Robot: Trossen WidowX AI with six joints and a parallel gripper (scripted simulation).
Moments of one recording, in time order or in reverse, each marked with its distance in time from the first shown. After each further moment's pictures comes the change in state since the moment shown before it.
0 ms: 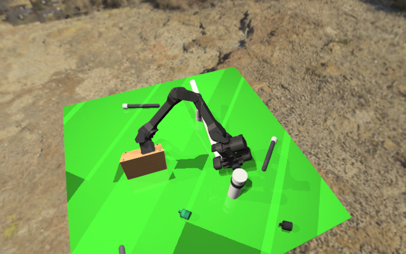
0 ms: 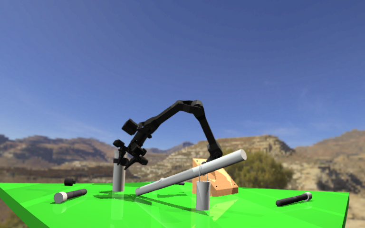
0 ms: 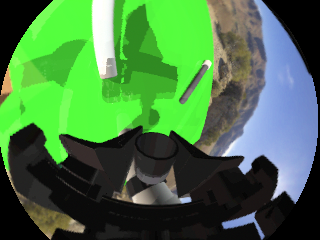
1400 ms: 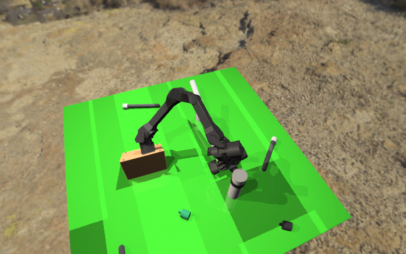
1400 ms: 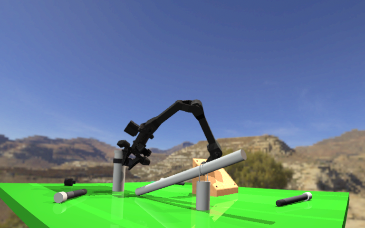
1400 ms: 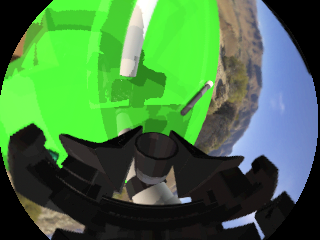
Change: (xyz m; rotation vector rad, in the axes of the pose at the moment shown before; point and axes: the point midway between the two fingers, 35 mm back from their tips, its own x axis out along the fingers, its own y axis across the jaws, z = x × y) arm -0.011 0.019 -0.002 -0.203 -0.112 0.001
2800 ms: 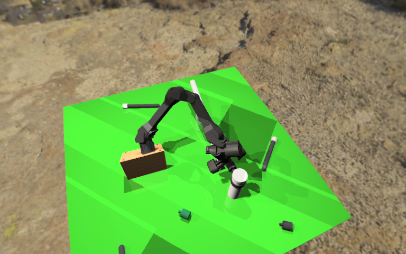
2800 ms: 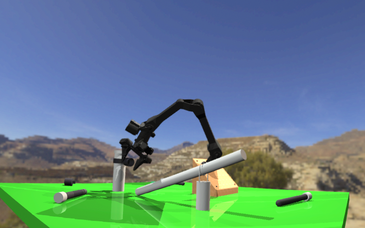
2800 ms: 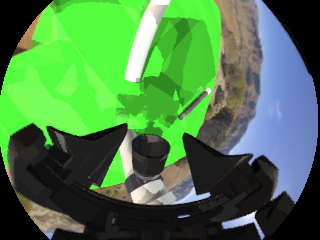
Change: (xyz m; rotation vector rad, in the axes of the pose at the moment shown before) arm -0.011 0.002 0.008 -0.062 -0.037 0.001
